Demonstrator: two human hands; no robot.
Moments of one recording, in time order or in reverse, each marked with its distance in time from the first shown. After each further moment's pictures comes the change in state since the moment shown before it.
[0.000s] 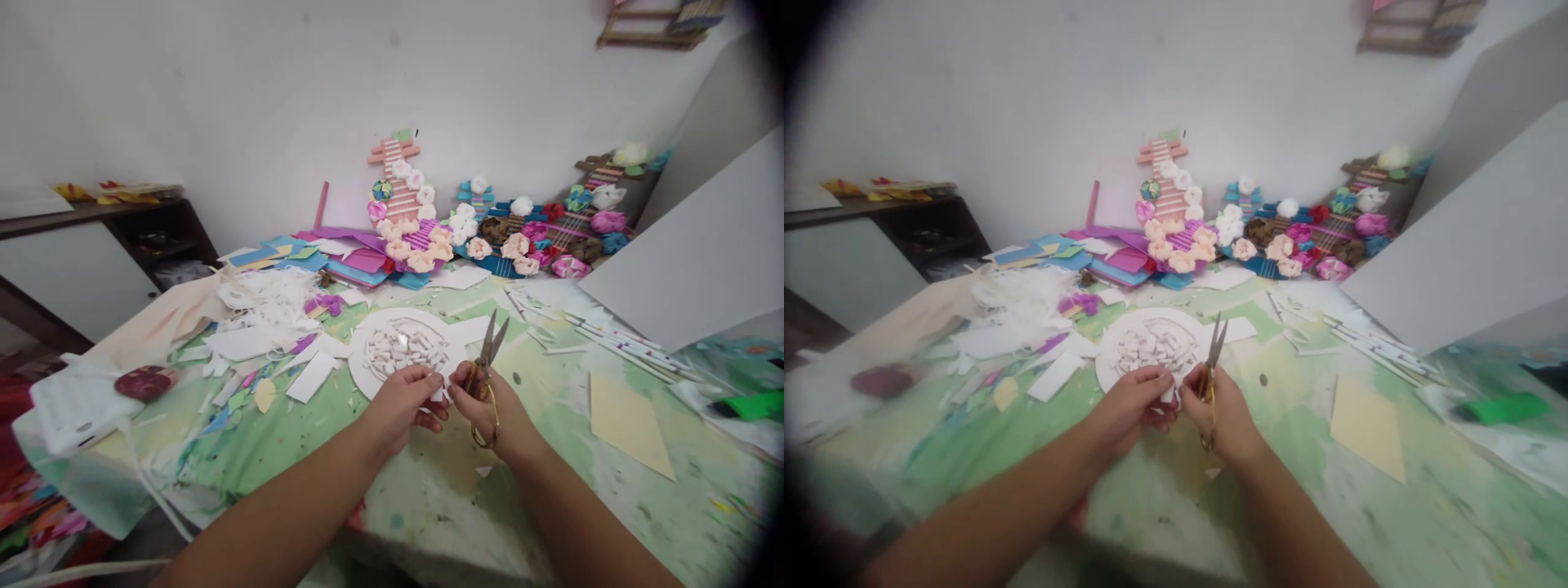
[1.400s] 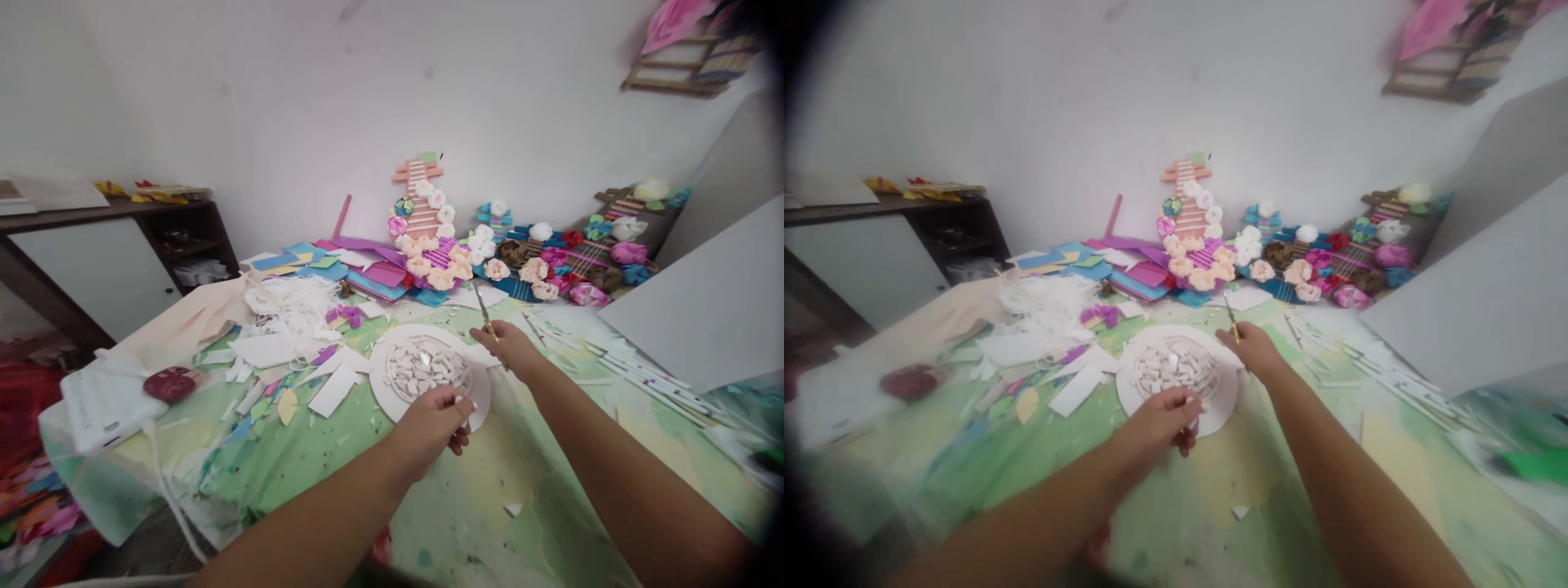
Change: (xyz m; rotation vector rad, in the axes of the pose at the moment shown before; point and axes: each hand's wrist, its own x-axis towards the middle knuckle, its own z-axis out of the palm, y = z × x) left_hand 0.000 0.008 -0.004 0.111 0.020 0.066; right_hand 0.111 -0.004 -0.033 -0.662 0.013 -0.014
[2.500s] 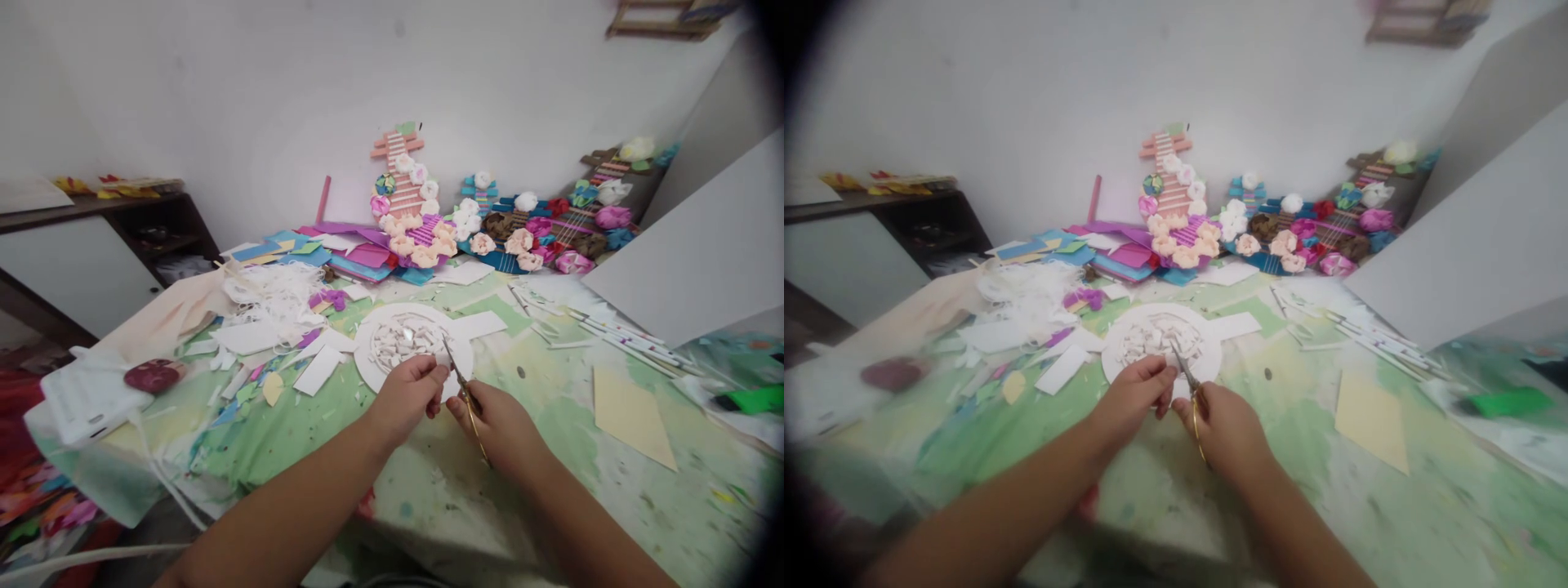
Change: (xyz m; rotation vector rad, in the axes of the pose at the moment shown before) left_hand -0.006 0.000 0.002 0.120 0.011 0.166; right_hand -0.133 -0.021 0.022 -0.077 -0.110 -0.027
